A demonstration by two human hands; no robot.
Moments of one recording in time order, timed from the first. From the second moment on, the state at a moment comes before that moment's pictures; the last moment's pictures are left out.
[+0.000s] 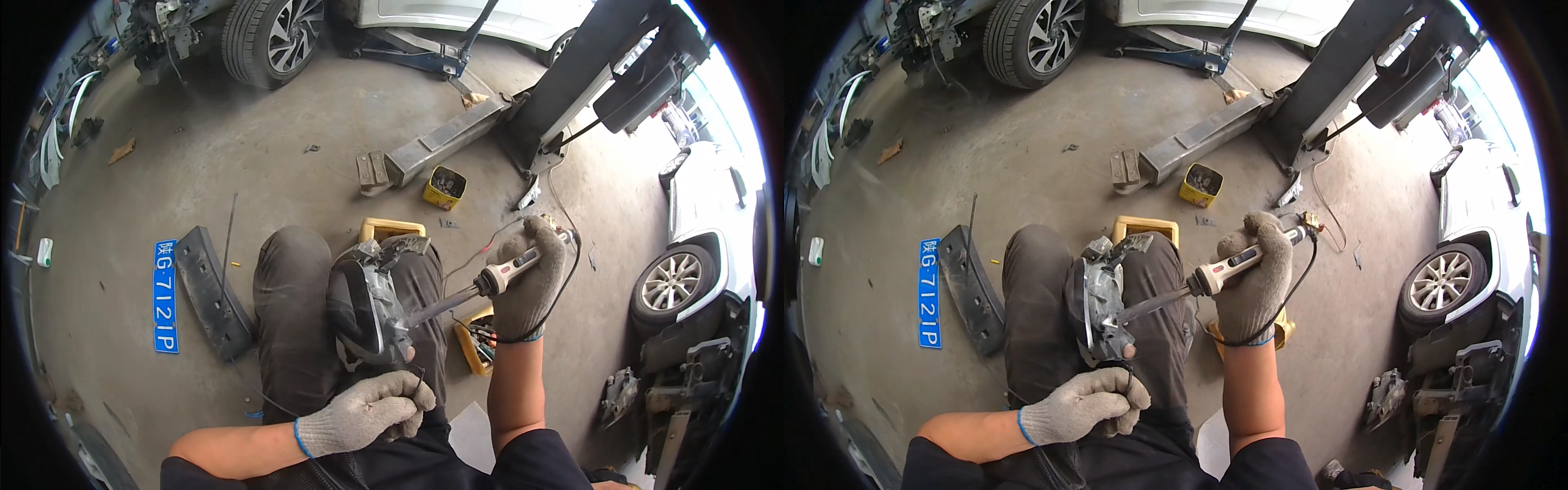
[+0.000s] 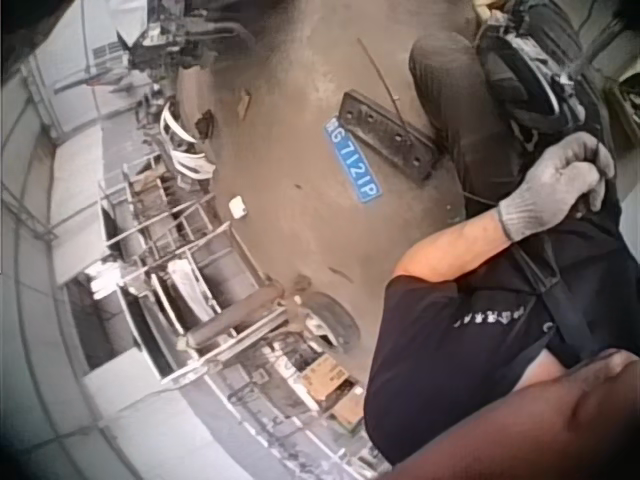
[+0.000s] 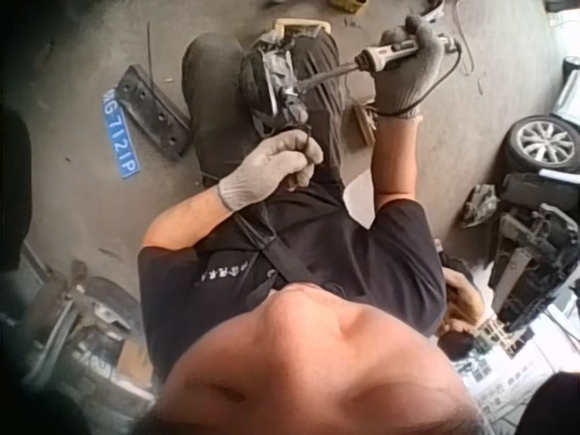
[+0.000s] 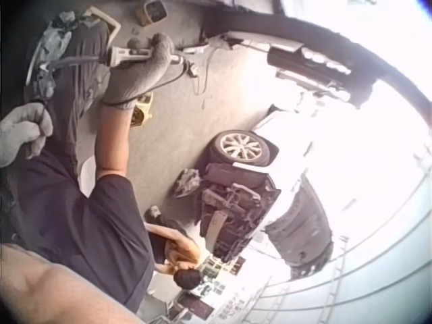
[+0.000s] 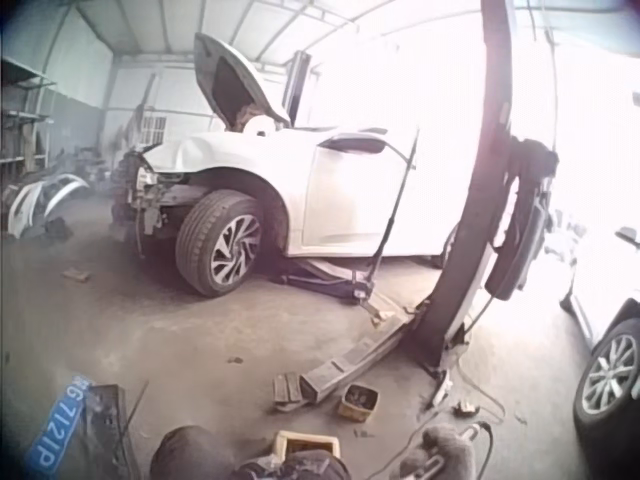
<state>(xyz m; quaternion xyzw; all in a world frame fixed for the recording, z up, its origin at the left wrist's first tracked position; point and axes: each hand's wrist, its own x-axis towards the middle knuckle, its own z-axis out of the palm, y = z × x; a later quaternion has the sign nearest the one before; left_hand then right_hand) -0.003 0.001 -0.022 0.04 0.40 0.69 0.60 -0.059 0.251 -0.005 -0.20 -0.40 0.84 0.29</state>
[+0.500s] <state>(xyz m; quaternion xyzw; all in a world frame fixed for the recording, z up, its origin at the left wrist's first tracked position) -0.001 -0.004 -0.028 0.08 0.37 0.71 0.60 -0.076 0.240 0.050 -0.08 -0.60 0.74 0.28</state>
